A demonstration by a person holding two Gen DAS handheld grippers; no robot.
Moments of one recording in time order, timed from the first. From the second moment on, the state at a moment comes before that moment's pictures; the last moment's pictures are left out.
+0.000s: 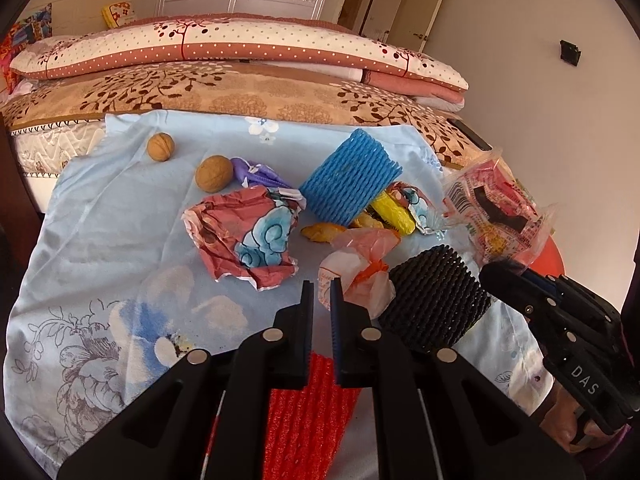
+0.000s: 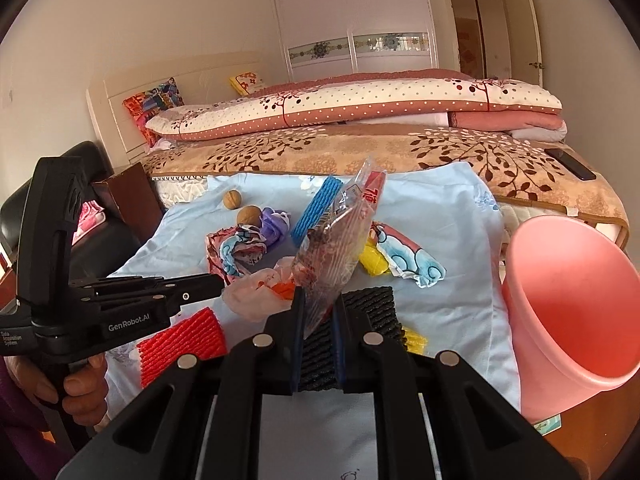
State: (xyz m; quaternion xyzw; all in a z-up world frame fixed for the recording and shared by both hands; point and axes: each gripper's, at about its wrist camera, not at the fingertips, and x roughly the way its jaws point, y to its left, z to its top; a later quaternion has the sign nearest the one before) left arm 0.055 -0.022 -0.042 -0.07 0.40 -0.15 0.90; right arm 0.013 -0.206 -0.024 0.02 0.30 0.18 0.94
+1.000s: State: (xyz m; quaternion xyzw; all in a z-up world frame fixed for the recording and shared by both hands) left arm 0.070 -0.072 -0.043 0.02 0.41 -0.10 0.90; right arm 0.016 -0.271 -0.027 0.07 0.30 0.13 0.94
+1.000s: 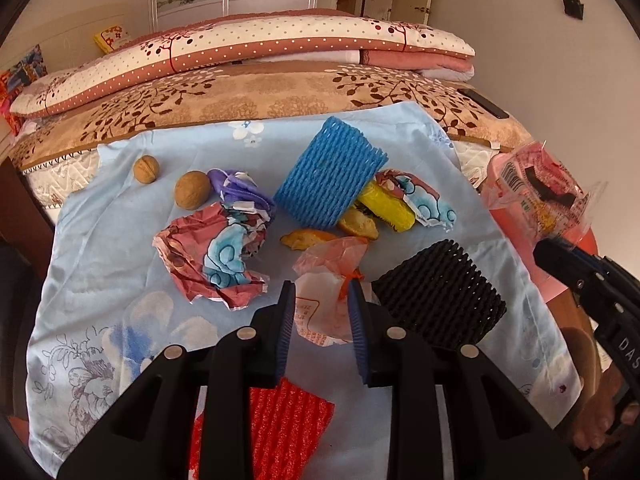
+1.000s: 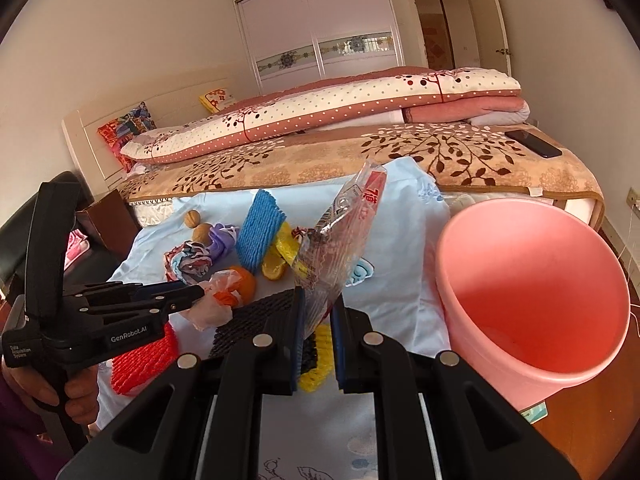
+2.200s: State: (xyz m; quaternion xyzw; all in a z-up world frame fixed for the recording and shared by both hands) left arm 0.082 -0.228 0.001 0.01 0.33 -0.30 0.89; right arm -0.001 -0.366 -0.033 0.11 0.29 -0.01 0.95
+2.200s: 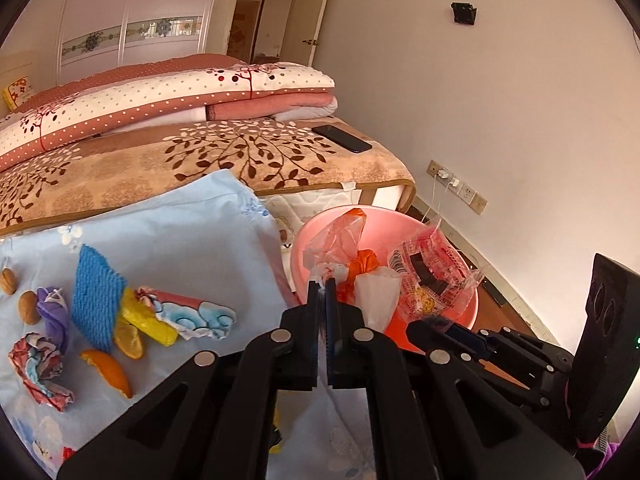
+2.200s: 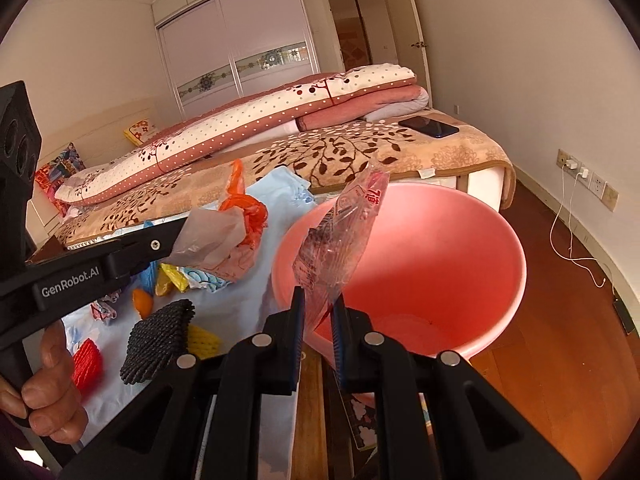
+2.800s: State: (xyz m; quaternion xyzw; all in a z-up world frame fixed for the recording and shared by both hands) left arm 0.105 -0.276 -0.022 0.01 0.36 -0.32 0.88; right arm 0.006 -0.399 -0.048 0.13 0.31 -0.05 0.94
